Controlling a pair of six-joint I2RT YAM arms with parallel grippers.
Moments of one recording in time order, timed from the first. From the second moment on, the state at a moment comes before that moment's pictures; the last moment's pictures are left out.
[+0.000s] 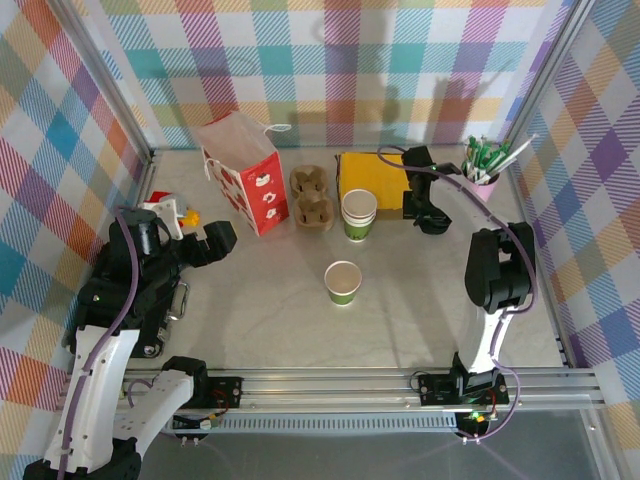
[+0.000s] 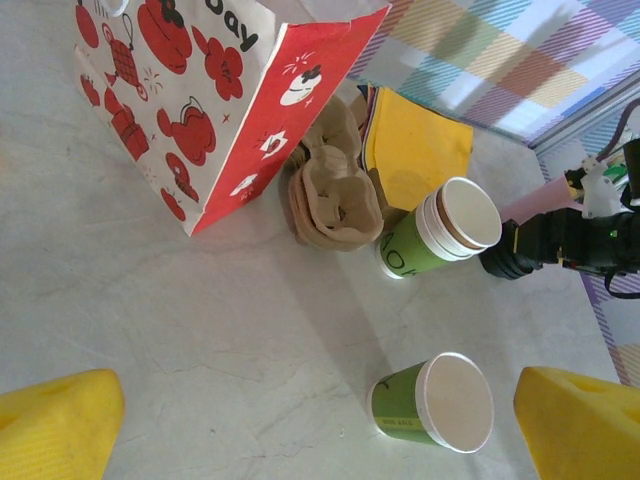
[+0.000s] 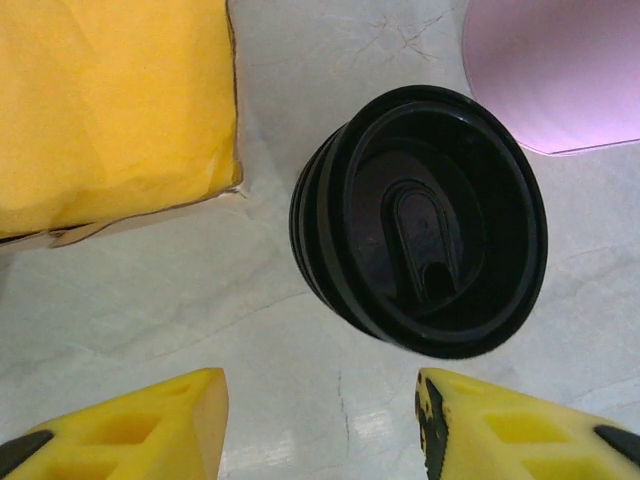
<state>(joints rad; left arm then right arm) -0.16 0.79 1.16 -0.92 0.22 -0.44 0.25 1.89 1.56 -0.92 0.28 0.31</state>
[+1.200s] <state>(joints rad) -0.16 0.78 1.16 -0.92 0.23 -0.44 0.21 2.02 1.66 -0.93 0.29 0.24</state>
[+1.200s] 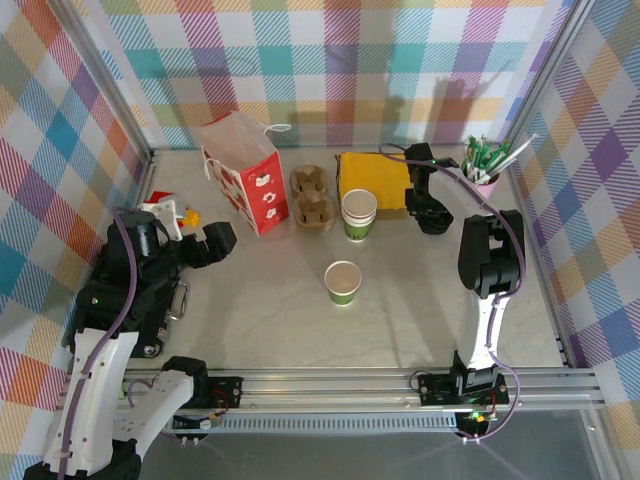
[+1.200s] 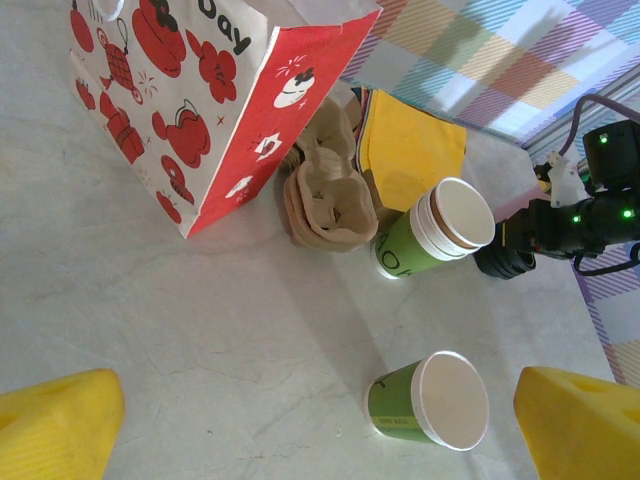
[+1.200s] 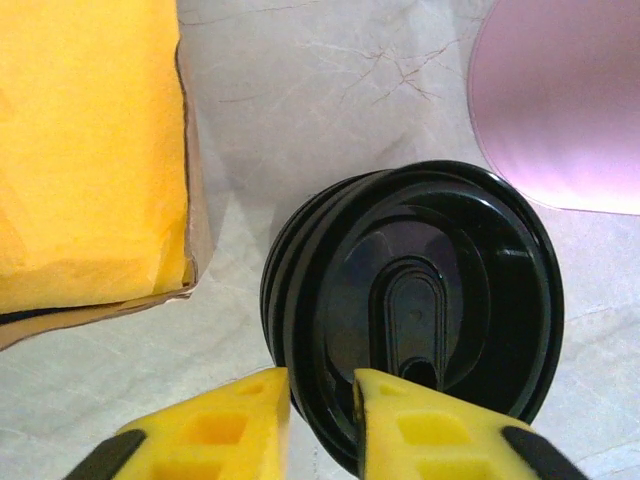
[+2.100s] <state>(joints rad) -0.16 0.78 1.16 -0.92 0.23 -0.44 0.19 2.05 1.68 -0.95 0.29 0.23</state>
